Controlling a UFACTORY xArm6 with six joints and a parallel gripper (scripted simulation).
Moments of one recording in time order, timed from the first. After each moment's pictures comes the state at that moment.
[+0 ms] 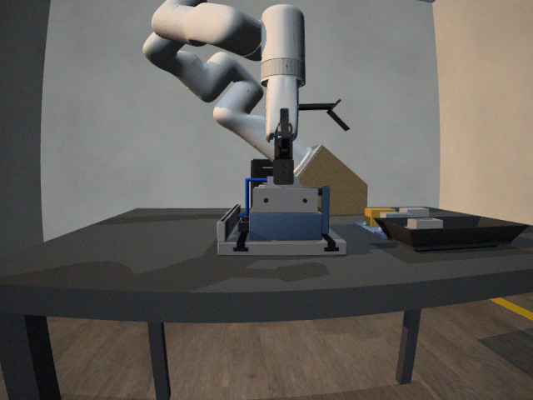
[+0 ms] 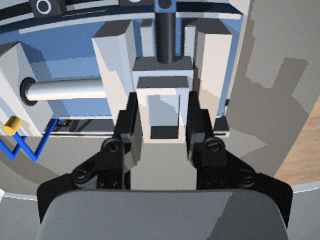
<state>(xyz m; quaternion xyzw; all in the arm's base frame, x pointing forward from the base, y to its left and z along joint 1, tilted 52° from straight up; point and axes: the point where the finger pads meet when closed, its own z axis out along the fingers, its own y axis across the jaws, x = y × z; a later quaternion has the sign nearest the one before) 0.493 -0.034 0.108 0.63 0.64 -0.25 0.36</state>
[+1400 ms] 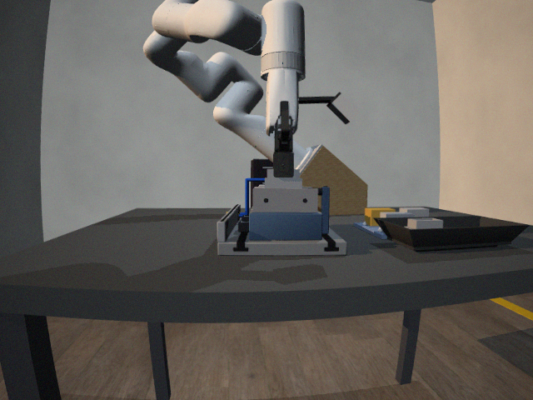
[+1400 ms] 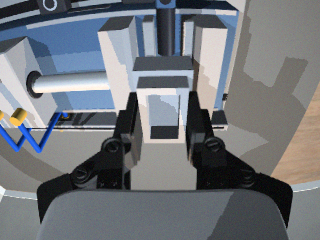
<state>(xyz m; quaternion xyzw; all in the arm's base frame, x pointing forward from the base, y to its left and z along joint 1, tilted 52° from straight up) 0.491 -0.025 0.115 0.63 0.64 -0.26 0.36</state>
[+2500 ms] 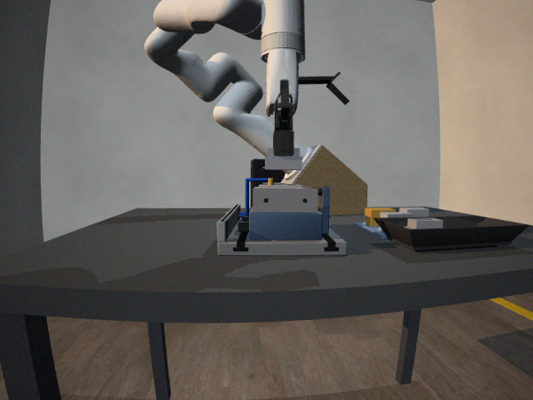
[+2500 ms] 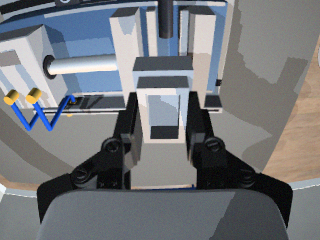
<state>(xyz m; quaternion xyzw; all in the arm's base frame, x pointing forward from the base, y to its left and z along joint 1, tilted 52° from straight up) 0.487 0.002 0.136 0.63 0.64 -0.26 0.36</state>
